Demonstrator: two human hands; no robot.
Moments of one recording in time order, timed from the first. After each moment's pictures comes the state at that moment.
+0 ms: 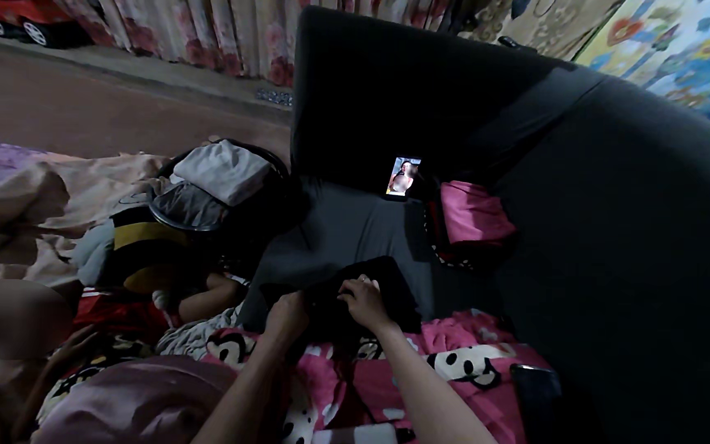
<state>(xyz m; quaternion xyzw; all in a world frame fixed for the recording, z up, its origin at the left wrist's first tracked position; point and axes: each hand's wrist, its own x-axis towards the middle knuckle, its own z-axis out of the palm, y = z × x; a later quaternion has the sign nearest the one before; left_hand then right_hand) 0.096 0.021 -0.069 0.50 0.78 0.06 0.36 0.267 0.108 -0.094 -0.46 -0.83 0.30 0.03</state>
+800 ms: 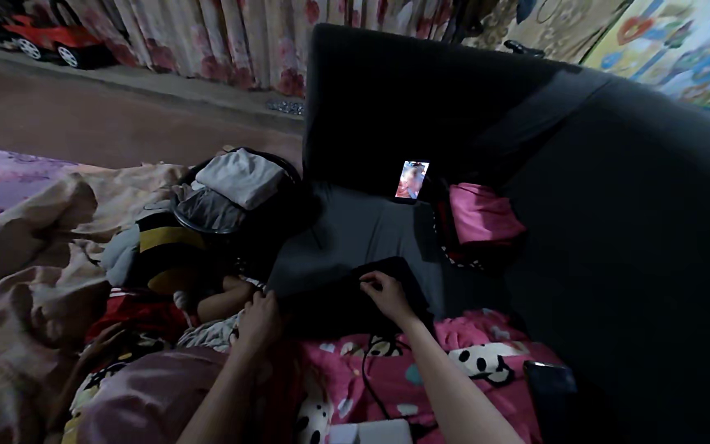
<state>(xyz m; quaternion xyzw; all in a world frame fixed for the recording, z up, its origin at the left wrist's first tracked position) 0.043 -0.021 -0.060 0.43 0.85 0.06 0.31 0.286 0.113 -0.086 -0.49 -0.74 0.42 0.18</state>
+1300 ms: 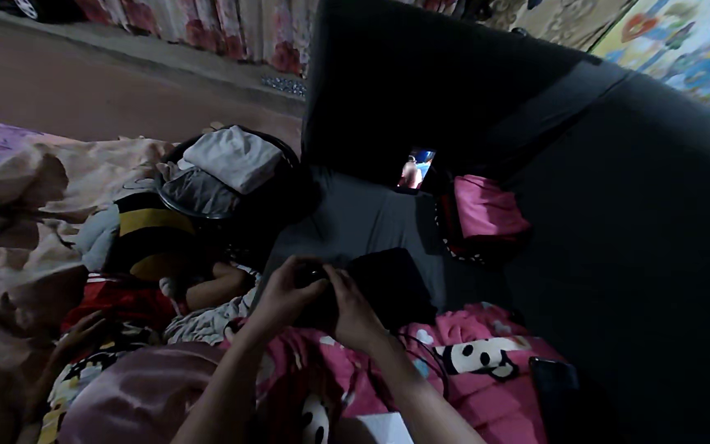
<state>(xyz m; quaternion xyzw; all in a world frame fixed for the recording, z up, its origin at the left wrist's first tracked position) 0.060 -0.020 -0.029 0.44 0.61 0.49 0.44 0.220 0.033 -0.026 -0.43 -0.81 0.39 0.08</state>
